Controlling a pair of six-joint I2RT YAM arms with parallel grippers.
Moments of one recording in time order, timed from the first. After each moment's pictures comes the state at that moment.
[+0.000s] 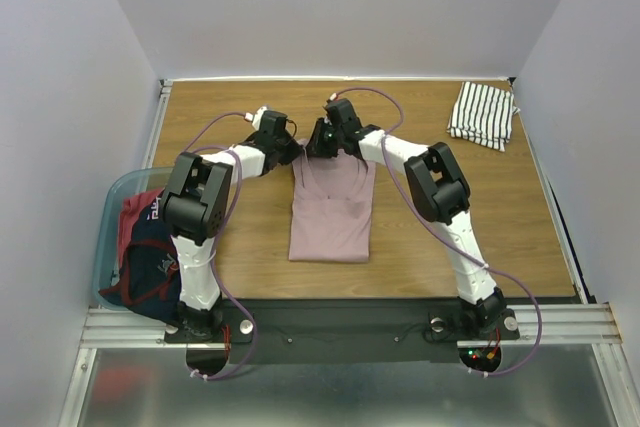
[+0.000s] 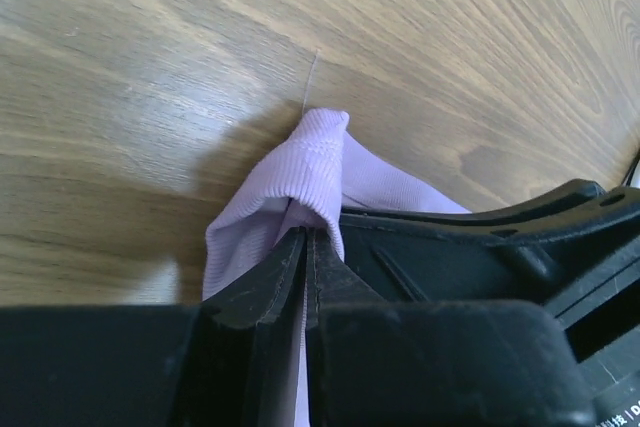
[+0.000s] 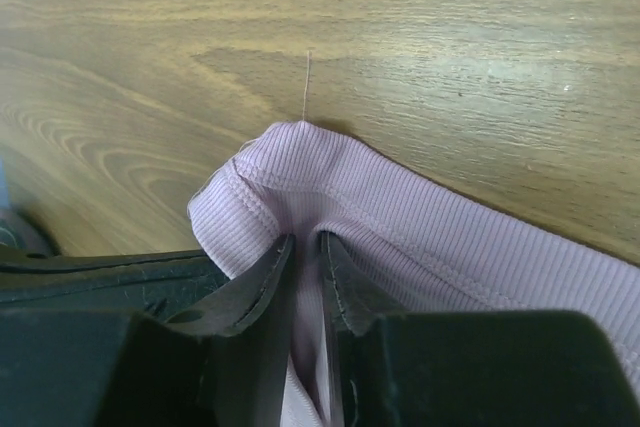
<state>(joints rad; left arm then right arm) -0.37 1.97 1.19 0.09 0.00 -0.95 0.57 2.40 1.85 -0.13 -0.19 0.74</state>
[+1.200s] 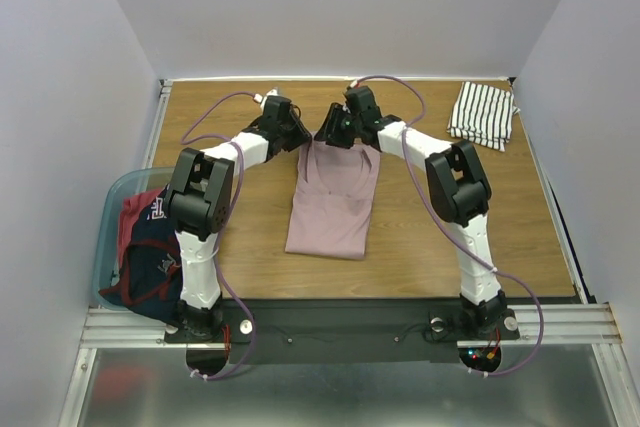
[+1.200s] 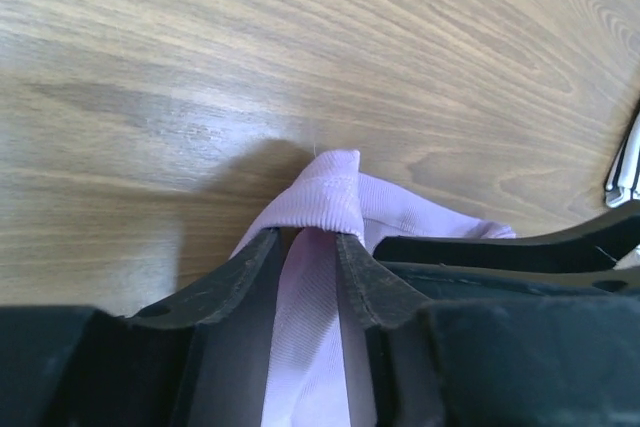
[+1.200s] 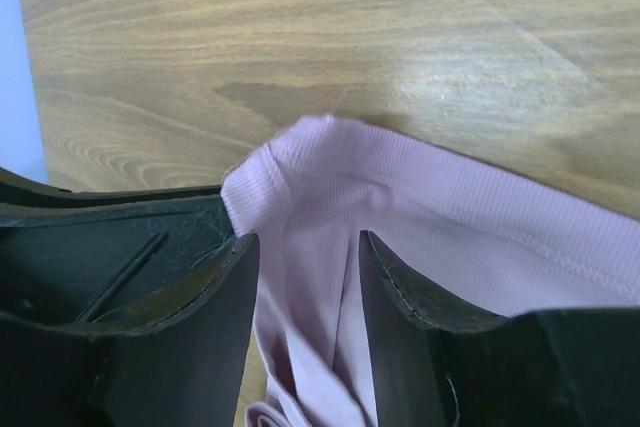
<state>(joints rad) -0.37 2.02 1.37 0.01 0.04 -0.82 0.50 2.27 1.77 -0.15 -0.24 0.75</state>
